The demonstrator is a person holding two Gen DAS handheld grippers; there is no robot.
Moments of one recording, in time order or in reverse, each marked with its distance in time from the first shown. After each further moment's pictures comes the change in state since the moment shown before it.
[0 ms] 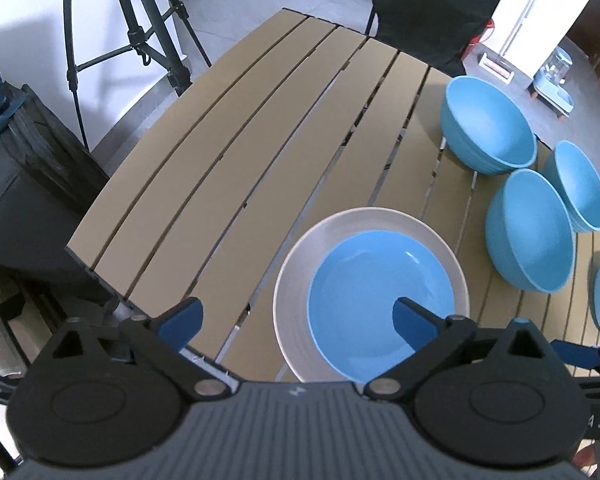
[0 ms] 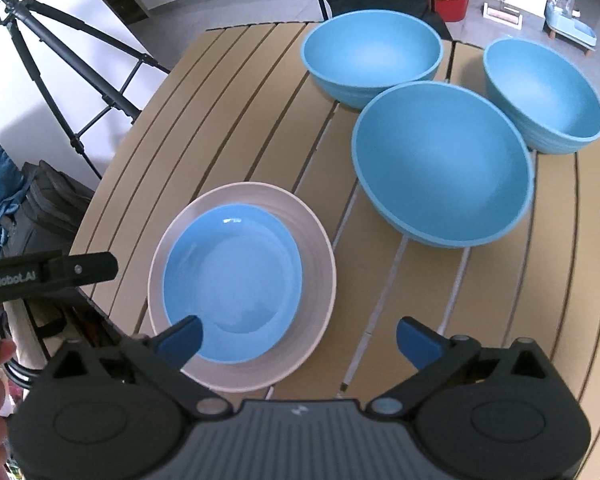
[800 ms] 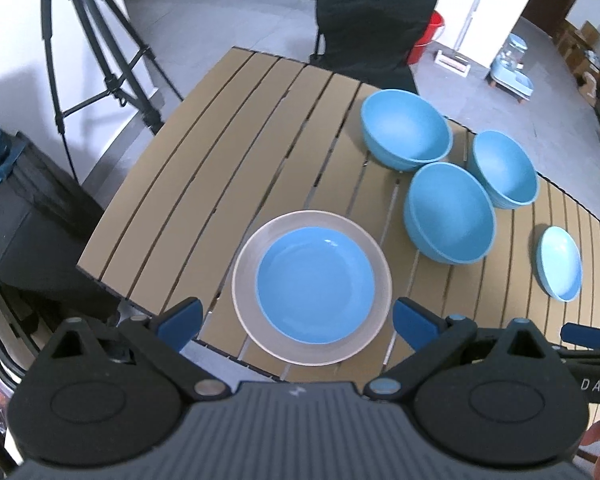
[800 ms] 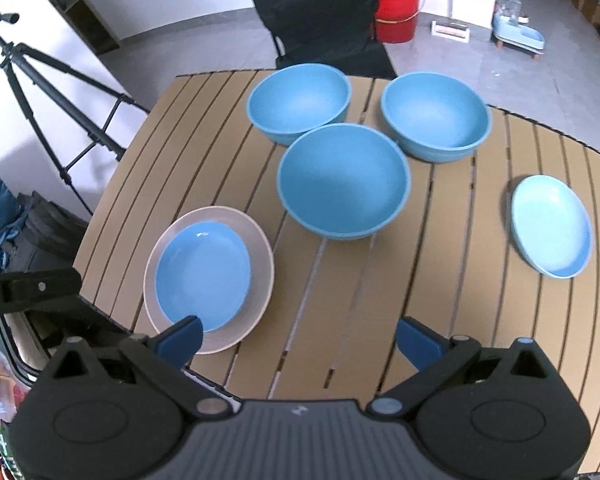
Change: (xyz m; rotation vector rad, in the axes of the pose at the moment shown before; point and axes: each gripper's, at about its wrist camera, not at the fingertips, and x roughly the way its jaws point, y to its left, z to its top) left arm -0.092 -0.049 -0.014 0.114 -0.042 -0.046; right arm -0.114 -0.035 -0.029 0.075 -0.073 -0.075
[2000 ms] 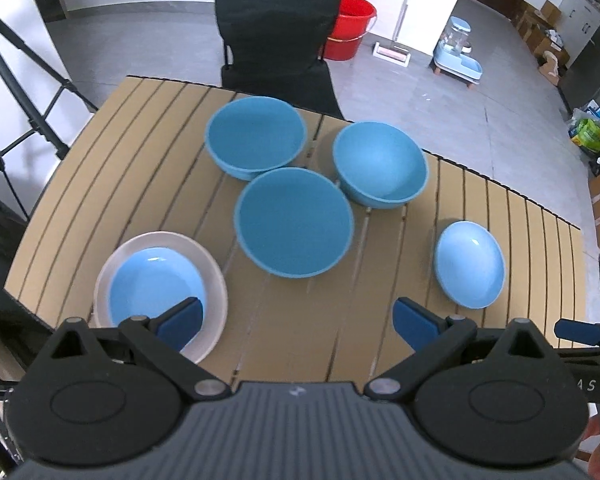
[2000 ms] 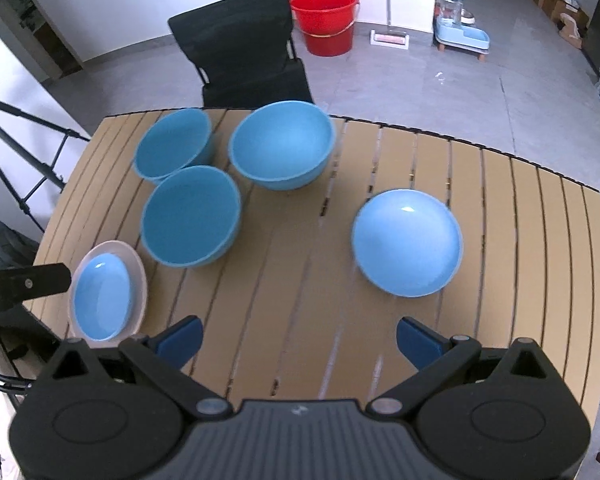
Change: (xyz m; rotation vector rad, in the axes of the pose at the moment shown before) left arm -0.003 -0.190 0.013 0.083 -0.010 -0.062; right arm -0.055 -0.168 0.017 0.043 -0.023 -0.070
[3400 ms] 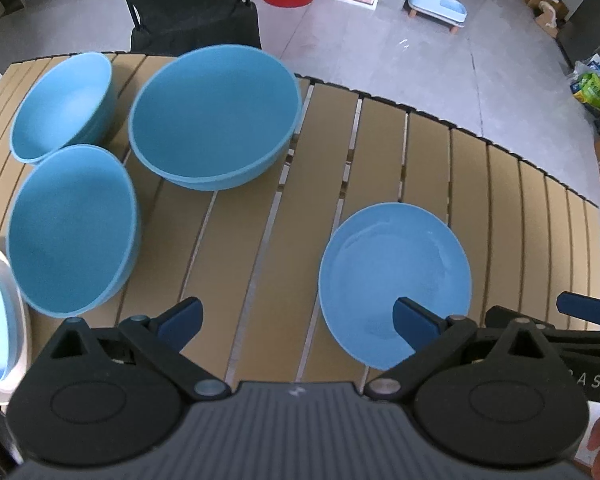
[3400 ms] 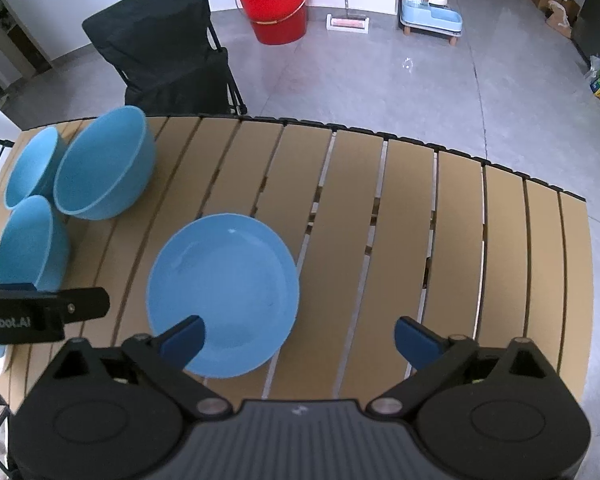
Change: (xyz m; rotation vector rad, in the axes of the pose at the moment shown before) left arm 0.189 -0.178 0.024 0.048 0.118 0.010; right arm 0.117 -0.191 0.053 0.002 0.024 -0.044
